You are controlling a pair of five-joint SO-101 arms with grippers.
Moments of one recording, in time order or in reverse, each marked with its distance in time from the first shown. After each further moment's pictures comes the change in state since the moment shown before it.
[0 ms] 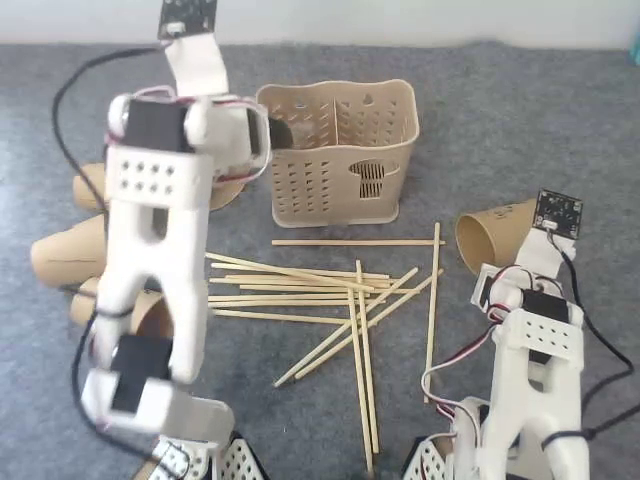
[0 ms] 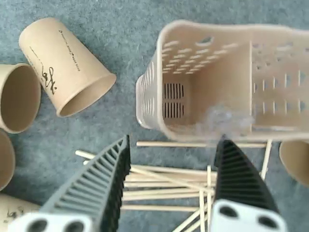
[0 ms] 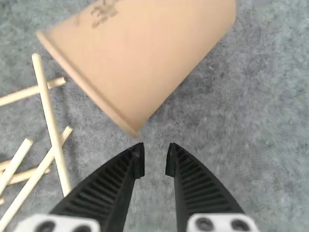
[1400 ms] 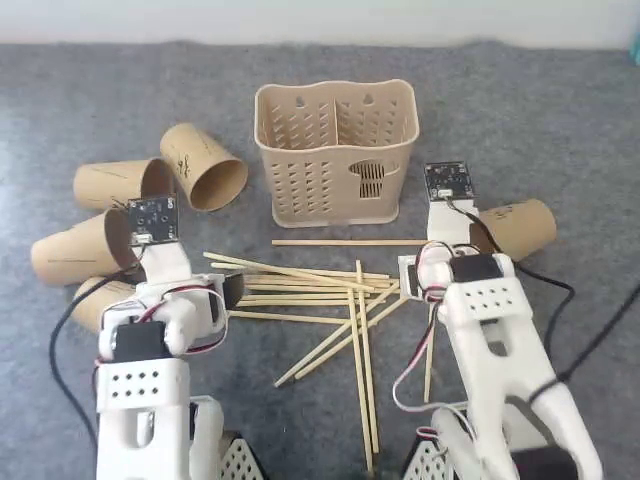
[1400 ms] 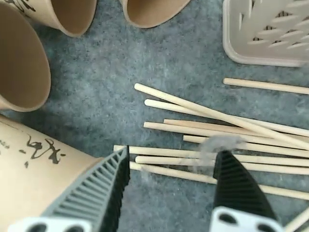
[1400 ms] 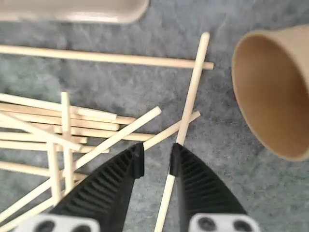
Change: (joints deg) left arm -14.1 -62.3 95.6 -35.5 -12.5; right arm -25.5 11.3 -13.0 8.4 -2.8
